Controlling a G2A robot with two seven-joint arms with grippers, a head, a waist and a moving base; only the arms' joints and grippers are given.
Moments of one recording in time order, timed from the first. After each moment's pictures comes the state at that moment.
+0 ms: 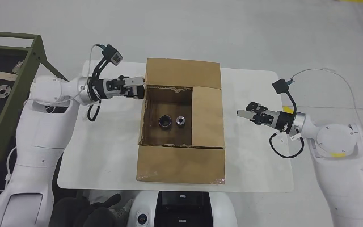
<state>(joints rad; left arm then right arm) 0.96 -0.91 -1.38 -1.53 -0.54 -0.14 -1.29 -1.26 -1.03 1.52 -1.79 -0.05 -0.21 1.10</state>
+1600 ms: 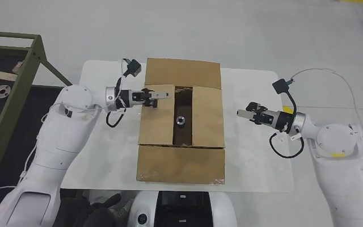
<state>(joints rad) 0.97 -0.93 -1.25 -1.52 -0.39 -0.17 -1.17 -1.26 -1.03 1.52 -1.79 -0.05 -0.21 1.10</state>
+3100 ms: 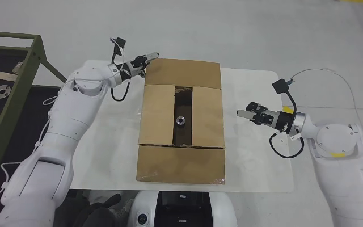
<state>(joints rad) 0.62 -1.05 -1.02 -0.97 -0.26 -0.17 -0.80 -1.26 -1.03 1.52 -1.79 -0.05 -0.21 1.10</state>
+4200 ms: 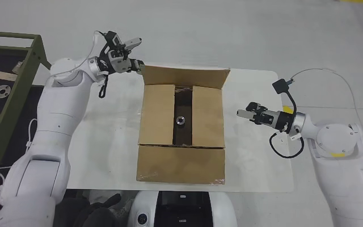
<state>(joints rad) 0.63 -1.04 -1.20 -0.95 -0.69 -0.06 -1.23 -1.26 -1.03 1.52 -1.79 -0.05 -0.21 1.10</state>
